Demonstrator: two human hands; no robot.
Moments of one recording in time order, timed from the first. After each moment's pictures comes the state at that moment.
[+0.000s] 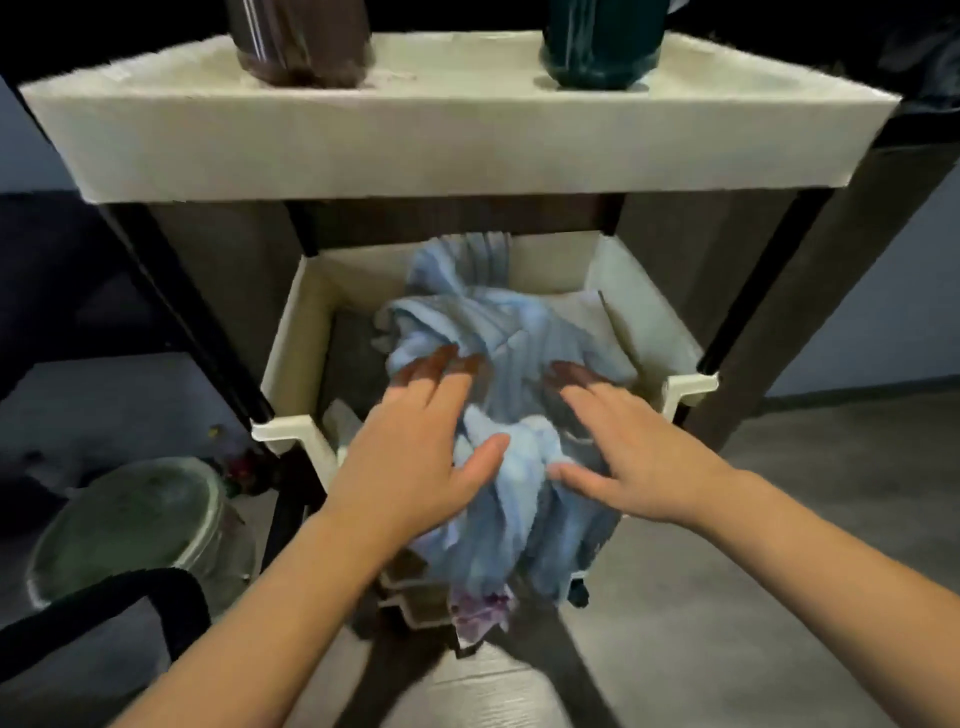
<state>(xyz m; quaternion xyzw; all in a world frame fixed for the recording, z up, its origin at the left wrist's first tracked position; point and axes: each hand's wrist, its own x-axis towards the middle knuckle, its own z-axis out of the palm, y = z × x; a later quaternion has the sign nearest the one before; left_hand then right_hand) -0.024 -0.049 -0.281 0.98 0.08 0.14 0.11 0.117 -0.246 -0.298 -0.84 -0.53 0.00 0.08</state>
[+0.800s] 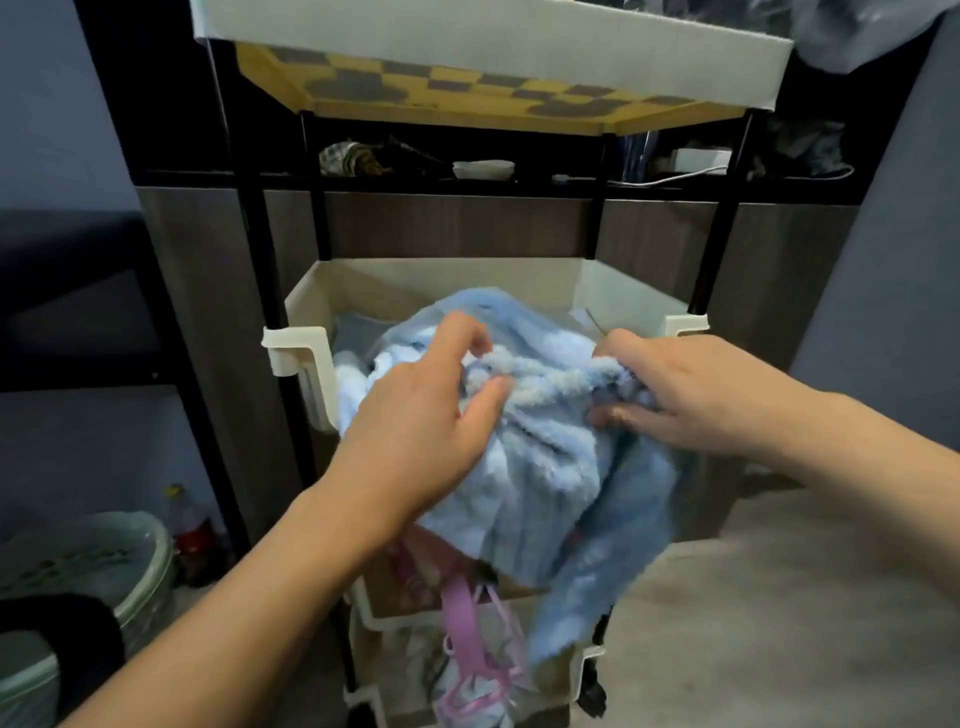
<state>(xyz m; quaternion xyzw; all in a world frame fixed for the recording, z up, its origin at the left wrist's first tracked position) -0.069 -0.073 -0.335 0.90 -0.01 0.37 0.24 0.069 -0.275 -0.300 -0.83 -0.52 -0.20 0.01</state>
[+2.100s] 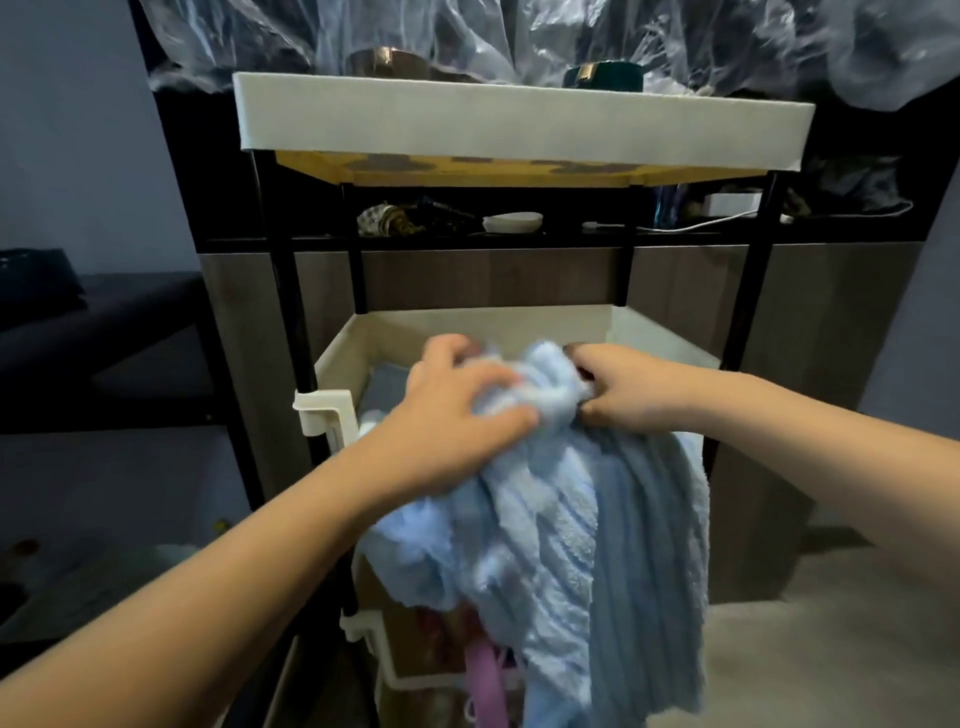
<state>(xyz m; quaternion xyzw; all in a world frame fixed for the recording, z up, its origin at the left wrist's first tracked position) -0.040 -0.056 -0.294 0.93 0.08 0.19 0.29 0.128 -0.196 -0.280 -0.86 -0.48 0.00 0.17</state>
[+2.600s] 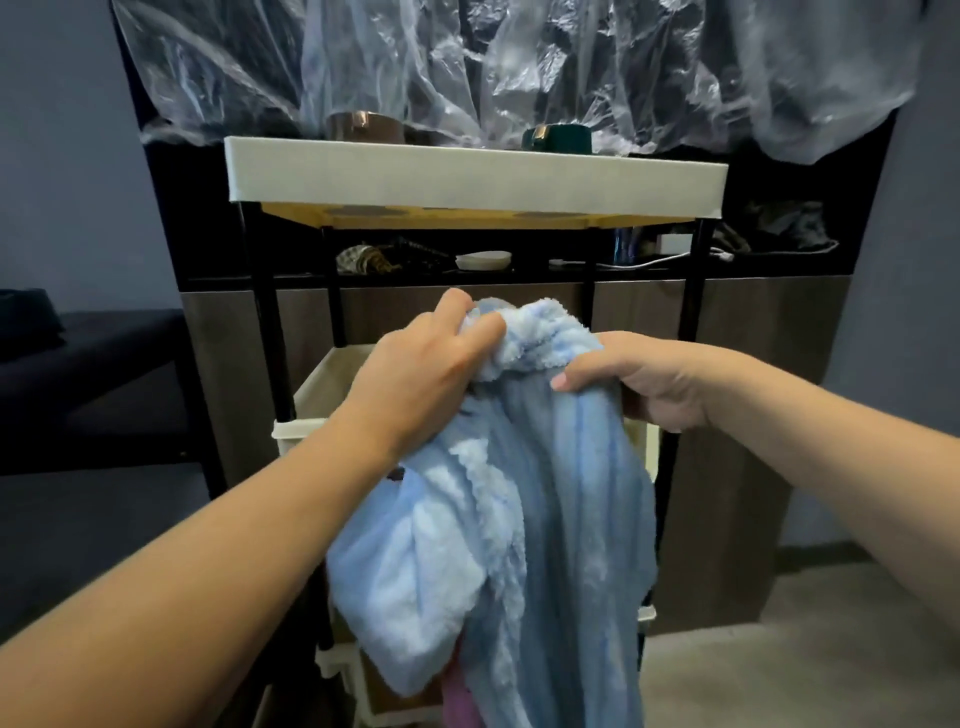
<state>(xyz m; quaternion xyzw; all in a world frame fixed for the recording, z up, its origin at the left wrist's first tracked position) -0.004 -0.040 -0.264 0.88 -0.04 0.45 -0.17 0.114 -0.238 -0.245 -0.70 -0.39 0.30 0.52</state>
